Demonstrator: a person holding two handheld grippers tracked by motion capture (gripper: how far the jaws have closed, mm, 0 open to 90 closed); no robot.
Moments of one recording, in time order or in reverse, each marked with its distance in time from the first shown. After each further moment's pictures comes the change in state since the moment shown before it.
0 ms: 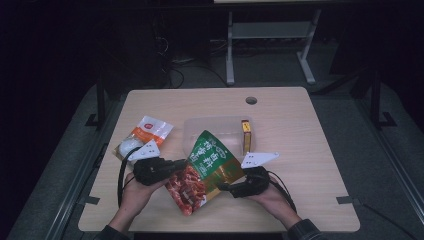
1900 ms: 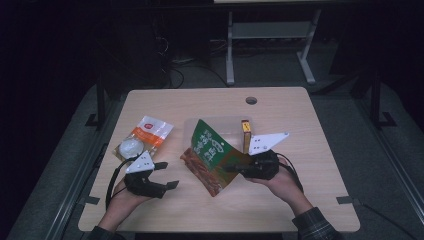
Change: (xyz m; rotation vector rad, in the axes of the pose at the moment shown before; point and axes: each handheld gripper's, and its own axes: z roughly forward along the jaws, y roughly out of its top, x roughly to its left) left arm 0.014 -0.042 -0.013 0.141 0.090 0.098; right arm 0.002 0.060 -0.041 -0.003 0.116 -0.188
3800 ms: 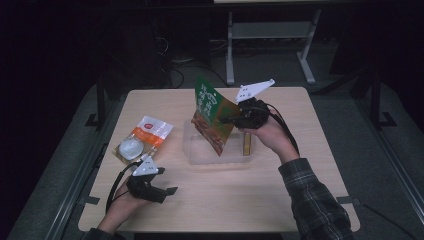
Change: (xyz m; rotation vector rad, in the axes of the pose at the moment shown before) left arm 0.008 -0.021 0.017 0.108 0.033 -0.016; right arm -0.079 0.085 0.007 0.100 -0.192 -0.043
